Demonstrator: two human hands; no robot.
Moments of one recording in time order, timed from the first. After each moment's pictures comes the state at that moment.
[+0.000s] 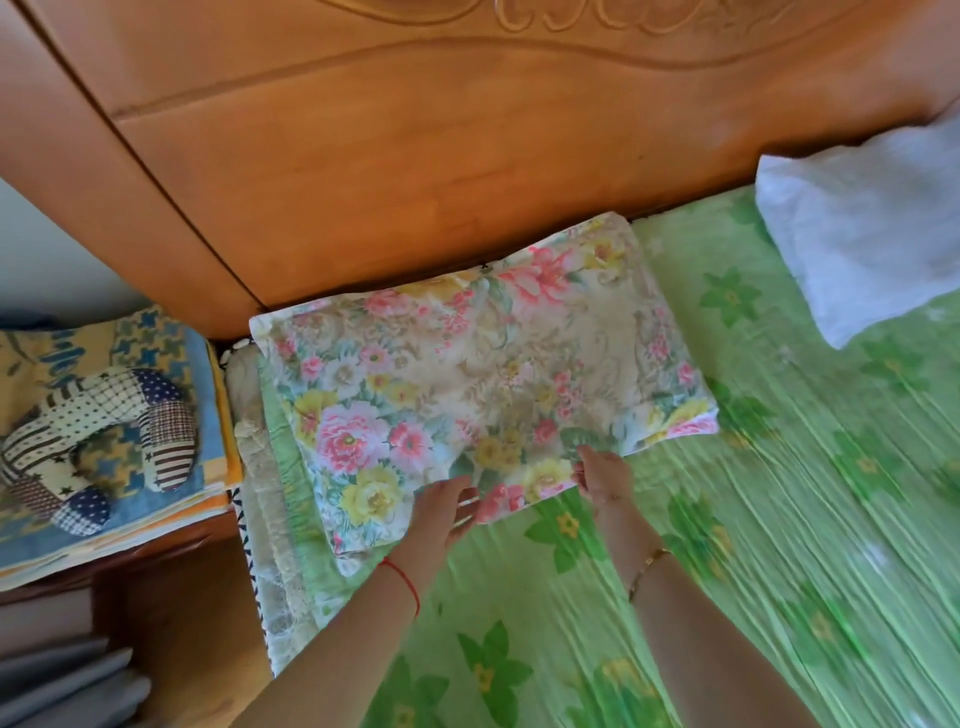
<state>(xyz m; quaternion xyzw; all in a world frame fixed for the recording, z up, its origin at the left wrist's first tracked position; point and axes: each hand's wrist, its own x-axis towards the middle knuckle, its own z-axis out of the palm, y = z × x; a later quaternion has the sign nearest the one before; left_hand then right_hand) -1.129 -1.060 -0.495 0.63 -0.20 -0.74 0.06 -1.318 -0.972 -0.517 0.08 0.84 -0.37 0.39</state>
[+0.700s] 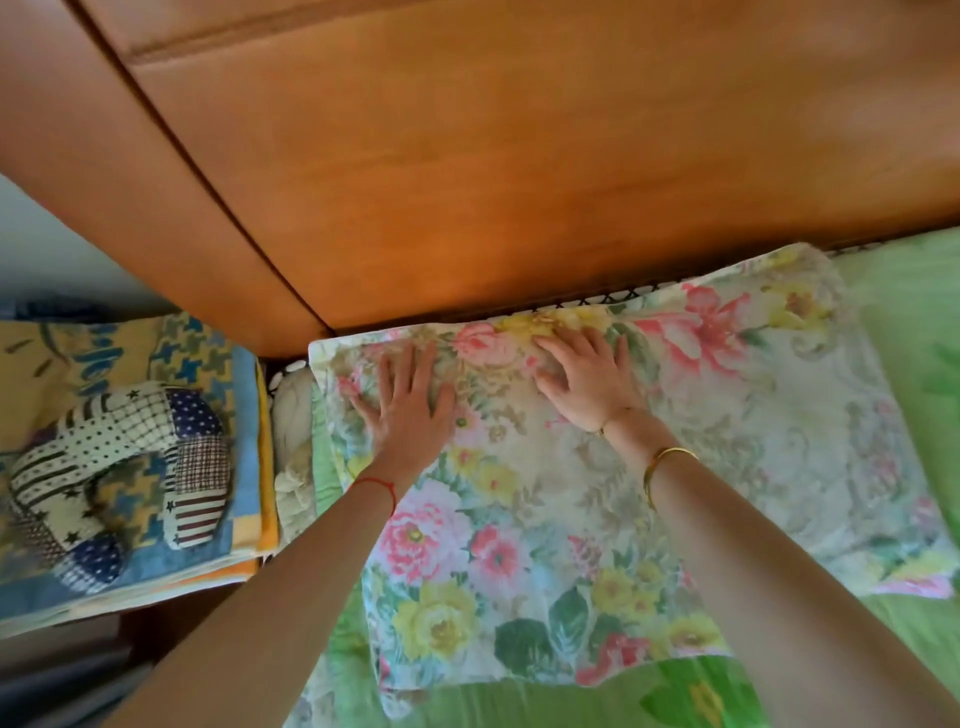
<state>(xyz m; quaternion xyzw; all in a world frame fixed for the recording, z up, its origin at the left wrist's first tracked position) -1.116 -1.315 -0.586 0.58 -0.76 -0.29 0.00 -1.342 -1.249 -0.570 -0.59 0.78 -0.01 0.20</state>
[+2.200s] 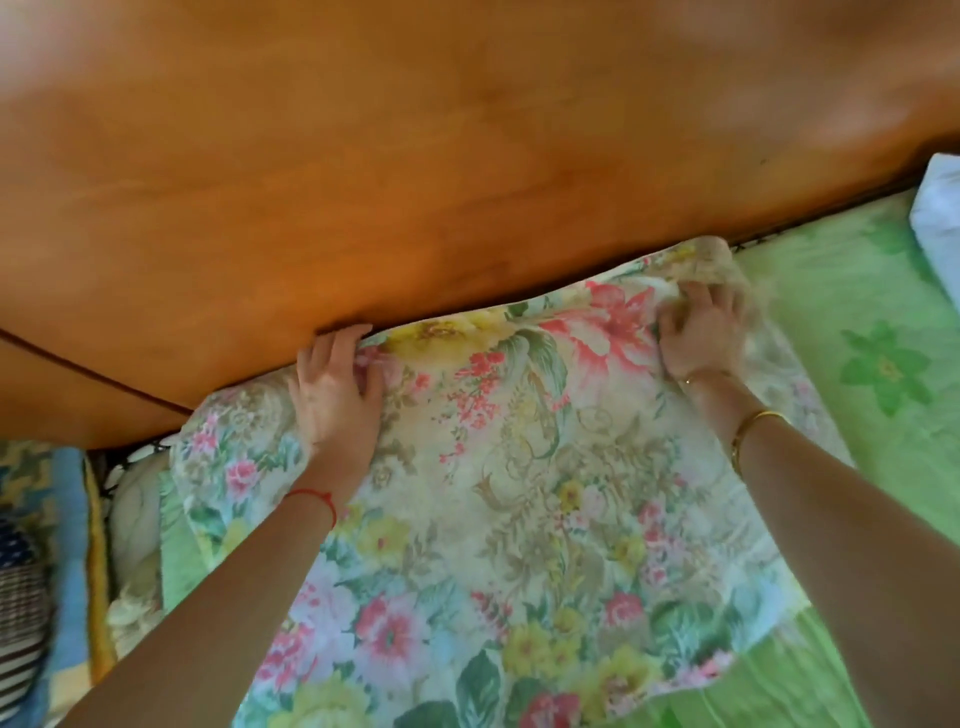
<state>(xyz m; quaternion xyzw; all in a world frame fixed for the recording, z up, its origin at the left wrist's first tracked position) -1.220 -1.348 -0.578 0.54 -0.79 -0.19 0.21 -1.546 -1.212 -0.573 -0.30 0.94 -0.14 0.04</state>
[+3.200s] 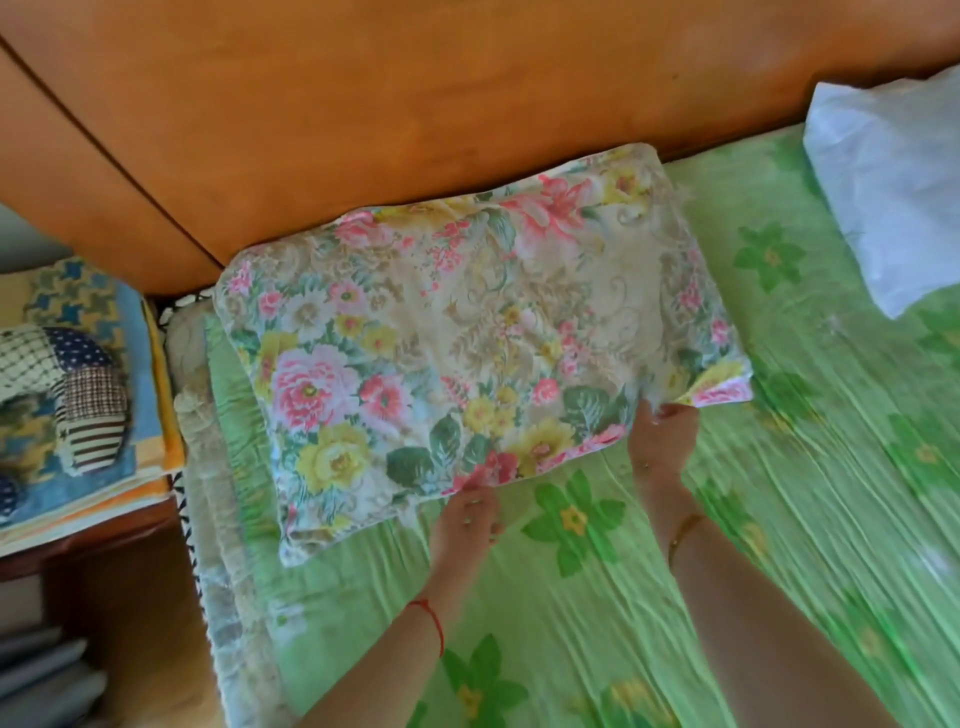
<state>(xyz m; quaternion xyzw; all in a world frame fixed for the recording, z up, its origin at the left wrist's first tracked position) -1.146 -1.004 -0.587 0.62 -0.46 -0.64 0.03 -1.378 -0.965 -0.574 0.02 0.92 -0.36 0.16</state>
